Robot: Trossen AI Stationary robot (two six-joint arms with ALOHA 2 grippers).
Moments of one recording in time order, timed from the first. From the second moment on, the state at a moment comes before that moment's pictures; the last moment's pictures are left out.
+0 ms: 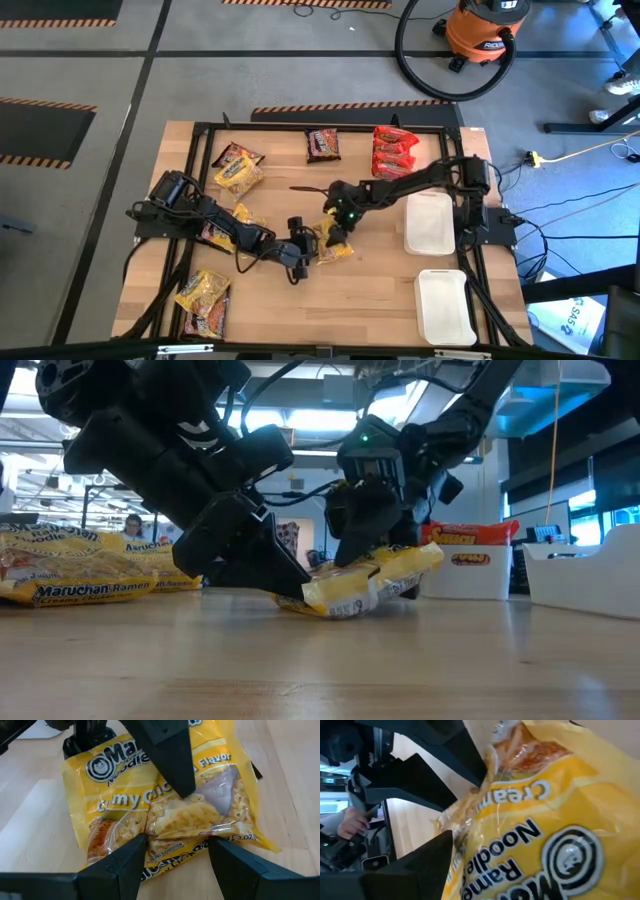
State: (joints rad) left arm -0.35 1.89 0.79 0.41 -0.51 -0.21; right arm -0.08 1.96 1.02 0.05 -0.63 0.64
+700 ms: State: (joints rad) left arm -0.48 1.69 0.79 0.17 -0.63 -0.18; right arm -0.07 1.76 1.02 -0.24 -0.56 0.47
